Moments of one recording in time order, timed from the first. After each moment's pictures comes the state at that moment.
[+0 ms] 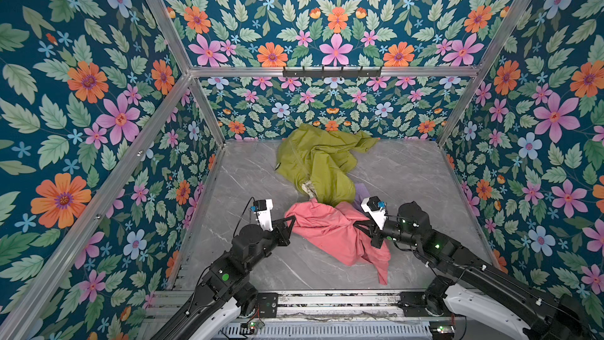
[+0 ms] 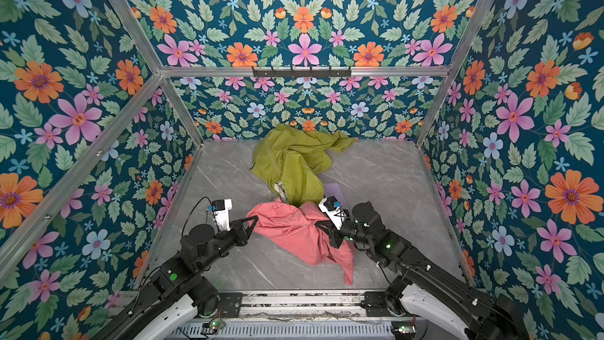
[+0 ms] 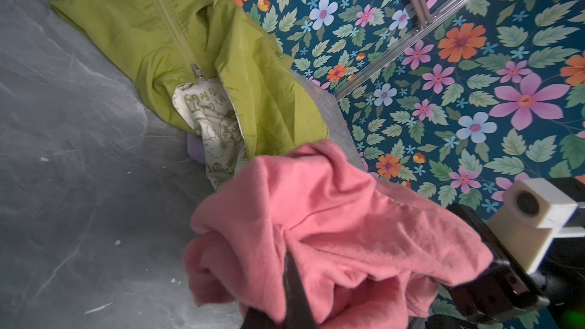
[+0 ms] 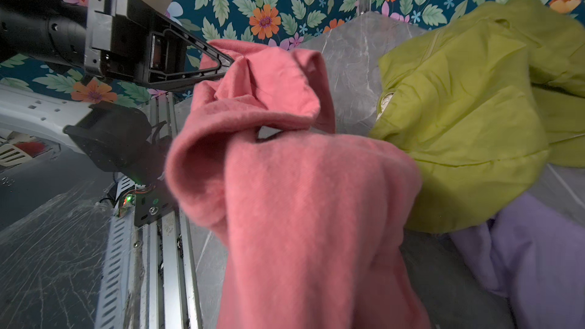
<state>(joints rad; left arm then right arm) -0.72 0.43 0.41 -0.29 -0.04 -0.79 0.74 0.88 0.53 -0.03 -0.39 0.06</state>
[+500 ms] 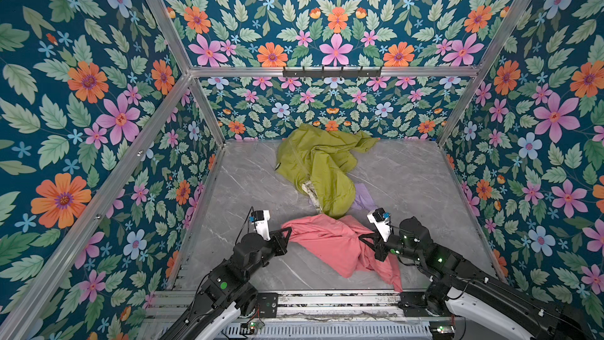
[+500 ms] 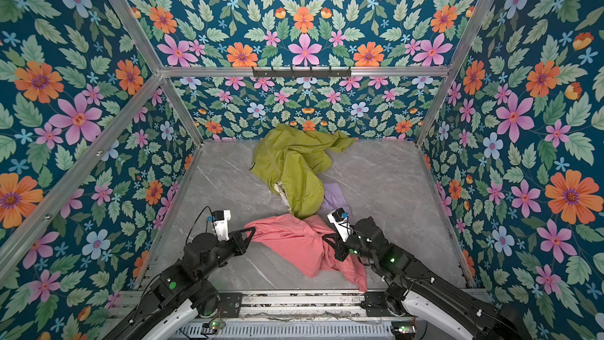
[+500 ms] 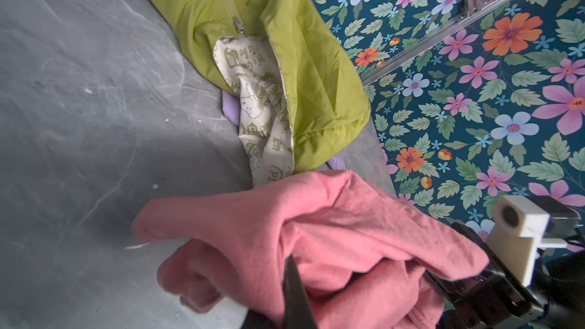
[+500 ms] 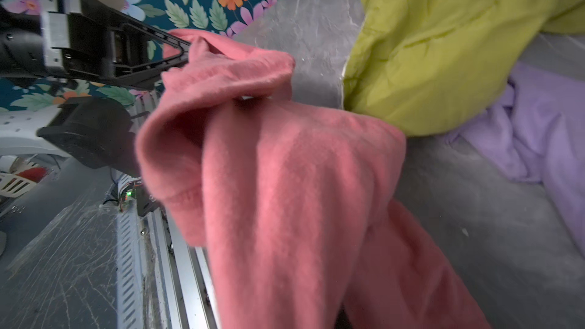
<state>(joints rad) -0.72 0.28 0.30 -0.43 -0.05 -0.87 0.76 0.74 0.34 -0.09 -0.28 0.27</state>
